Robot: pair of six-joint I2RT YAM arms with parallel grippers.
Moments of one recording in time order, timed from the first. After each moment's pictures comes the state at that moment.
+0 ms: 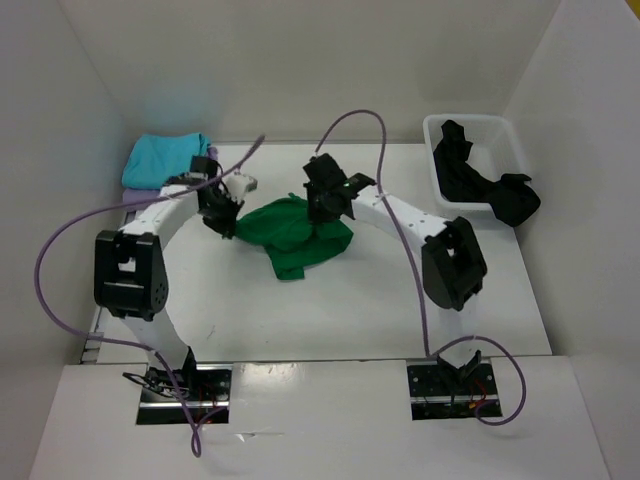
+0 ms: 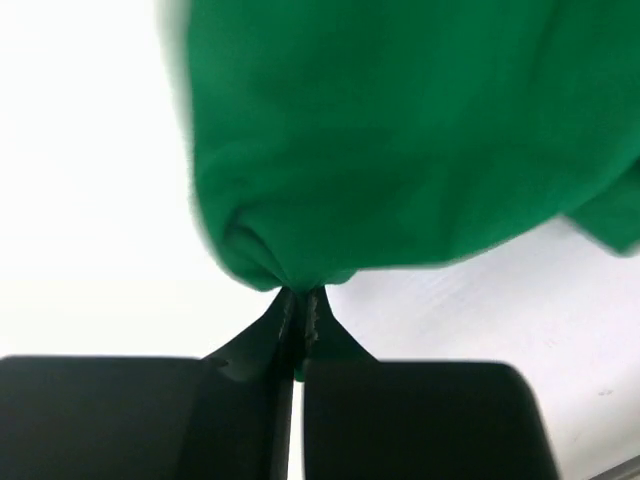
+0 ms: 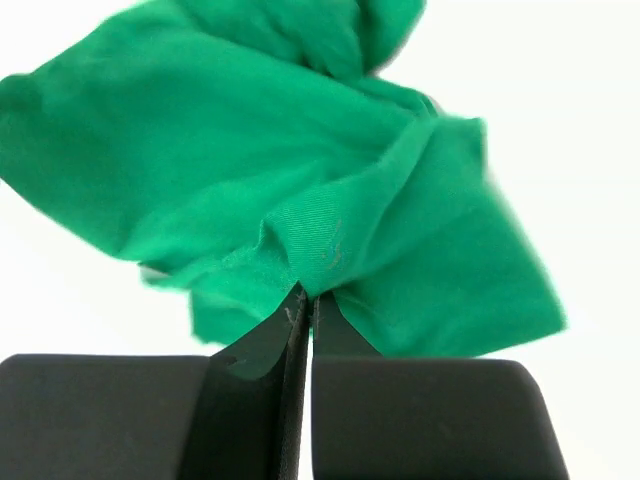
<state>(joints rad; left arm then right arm) -0.08 1.79 1.28 -0.69 0.29 0.47 0.68 2.00 1.66 -0.58 0.09 0.53</state>
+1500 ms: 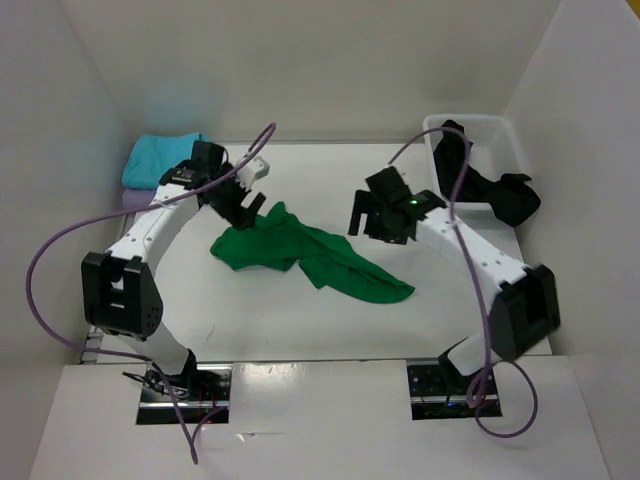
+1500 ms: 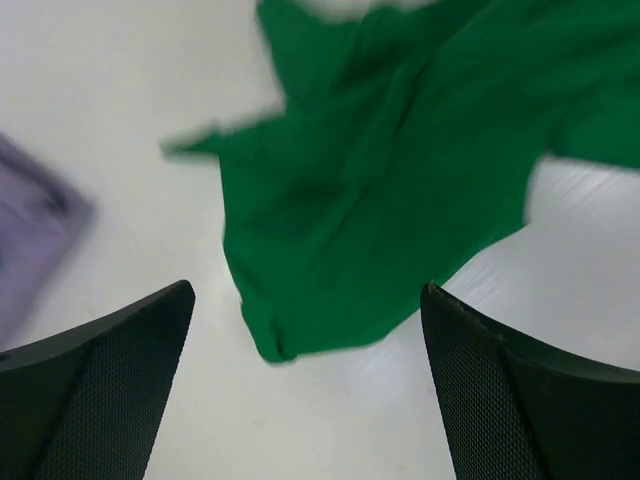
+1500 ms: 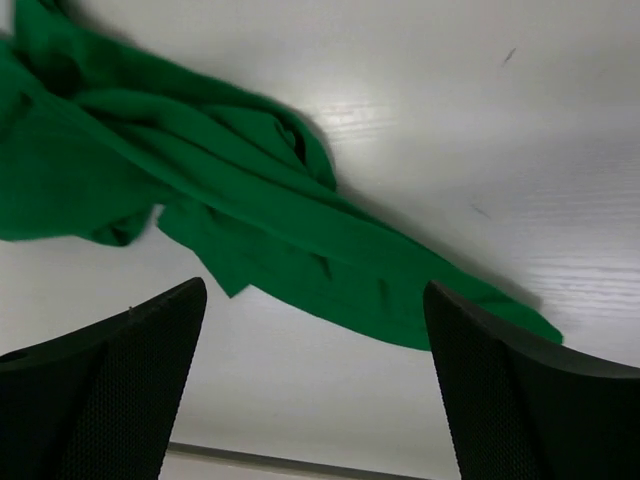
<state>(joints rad) -0.22 1.61 1.51 -0.77 0.35 0.53 0.49 1.41 1.25 -0.75 0.15 0.66</state>
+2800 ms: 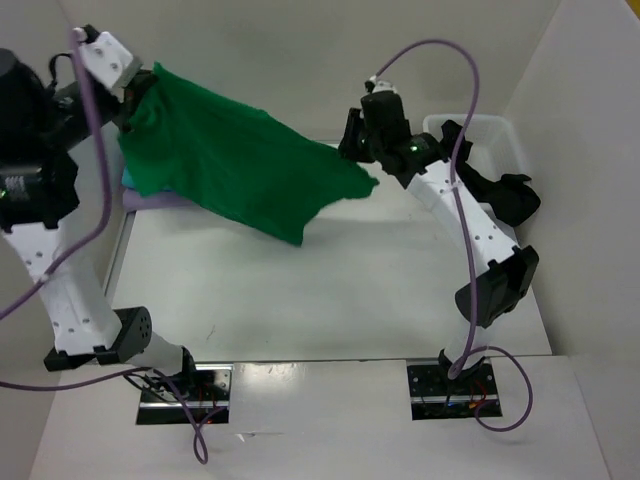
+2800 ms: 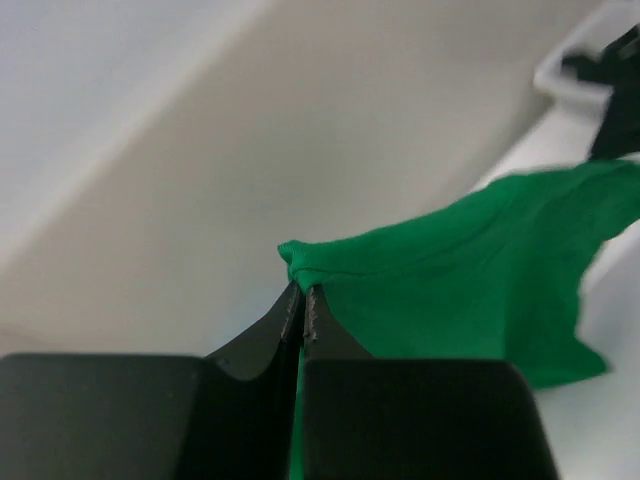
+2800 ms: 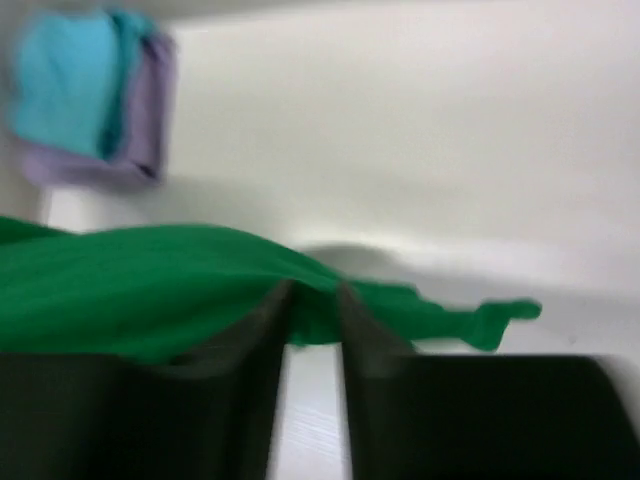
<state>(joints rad) 0.16 1.52 2.41 -0.97 0.68 0.57 0.52 1.74 1.84 -0.68 0.16 0.49</state>
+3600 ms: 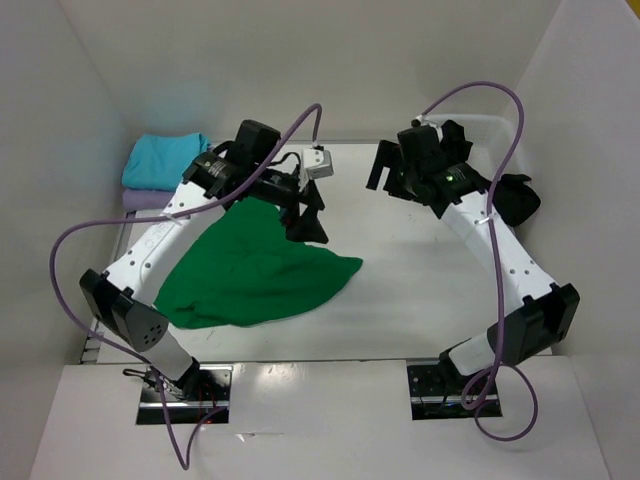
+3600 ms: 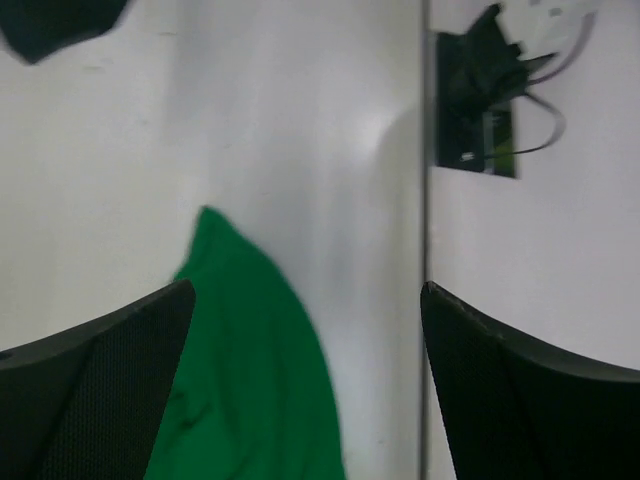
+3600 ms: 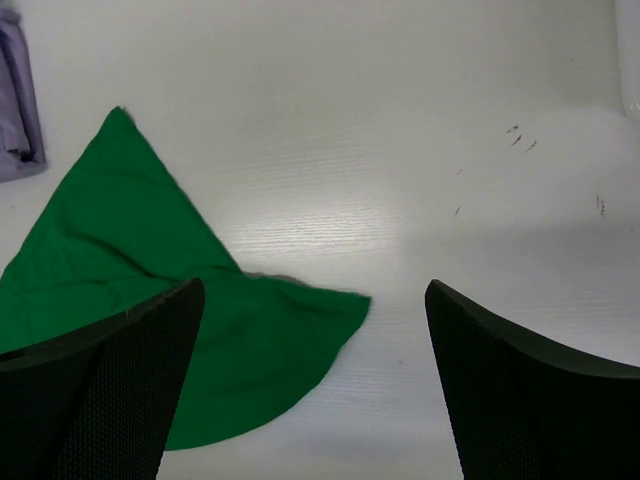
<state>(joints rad) -0.54 1.61 1.79 -0.95 0.89 0.42 0.41 1.46 1.54 -0.77 0.21 0.56</state>
